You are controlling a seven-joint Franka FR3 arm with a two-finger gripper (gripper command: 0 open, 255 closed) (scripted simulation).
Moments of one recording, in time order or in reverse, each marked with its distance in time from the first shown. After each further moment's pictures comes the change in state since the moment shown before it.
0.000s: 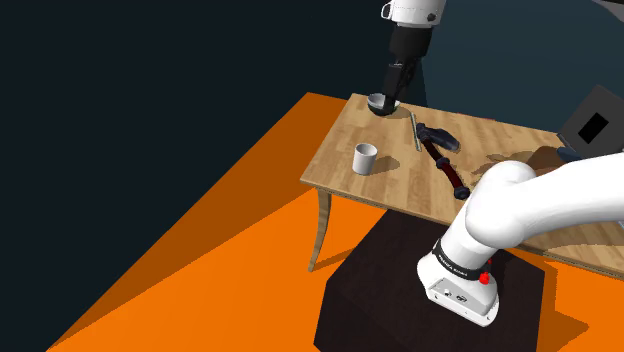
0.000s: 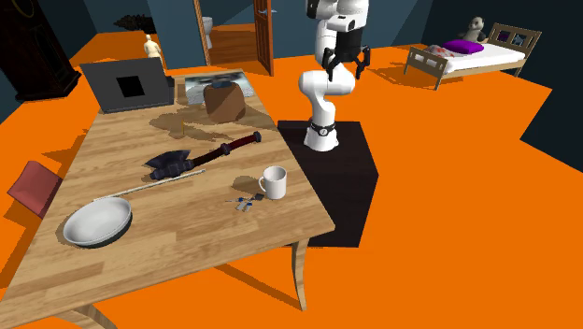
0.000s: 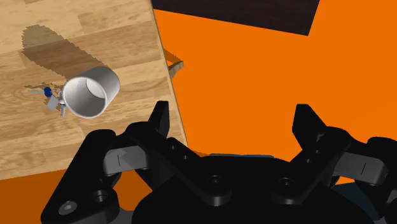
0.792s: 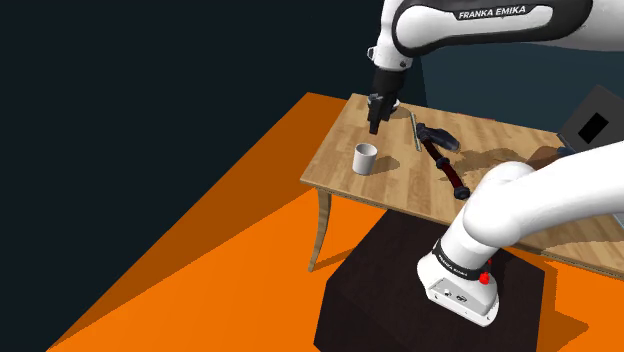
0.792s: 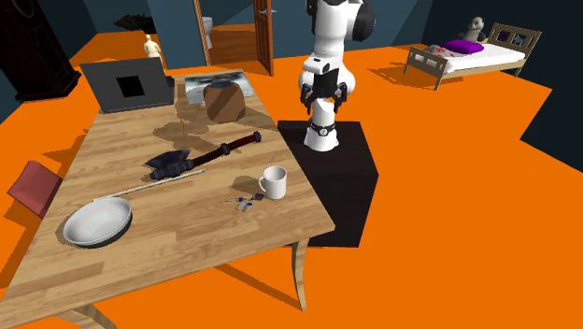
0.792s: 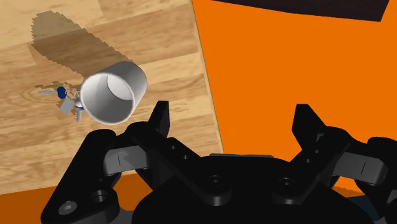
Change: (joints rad) arm -0.054 0.119 -0.087 -0.184 -0.097 0.302 -0.100
